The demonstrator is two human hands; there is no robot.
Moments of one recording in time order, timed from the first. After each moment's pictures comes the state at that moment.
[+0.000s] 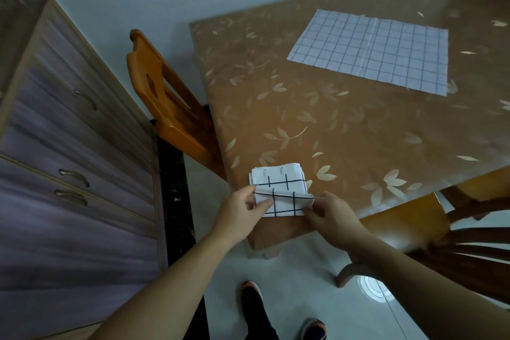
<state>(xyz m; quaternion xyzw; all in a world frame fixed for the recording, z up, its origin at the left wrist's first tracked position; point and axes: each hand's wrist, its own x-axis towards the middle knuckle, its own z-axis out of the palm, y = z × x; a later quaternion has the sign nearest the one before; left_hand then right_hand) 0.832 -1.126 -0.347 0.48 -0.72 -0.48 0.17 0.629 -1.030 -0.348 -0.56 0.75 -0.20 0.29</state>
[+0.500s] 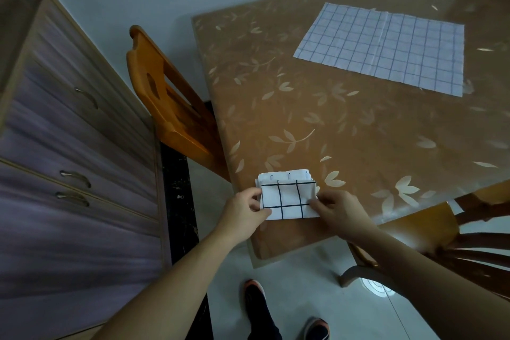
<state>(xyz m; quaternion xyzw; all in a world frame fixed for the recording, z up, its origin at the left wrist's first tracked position) 0.827 -1.145 -0.345 0.54 -0.69 -0.48 0.08 0.621 -1.056 -0.337 -0.48 0.78 -0.22 0.33</state>
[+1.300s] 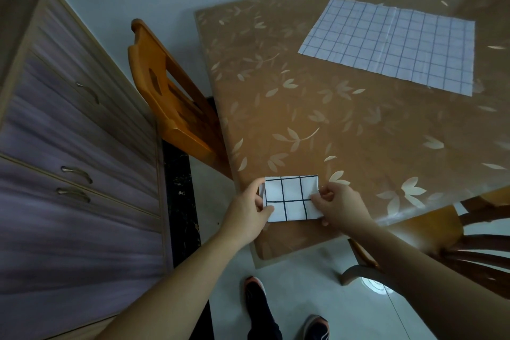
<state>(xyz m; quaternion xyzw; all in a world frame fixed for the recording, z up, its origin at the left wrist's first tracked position) 0.823 -1.142 -0.344 0.53 -0.73 -0.42 0.09 0.626 -1.073 -0.335 -0.40 0.81 -0.21 0.38</state>
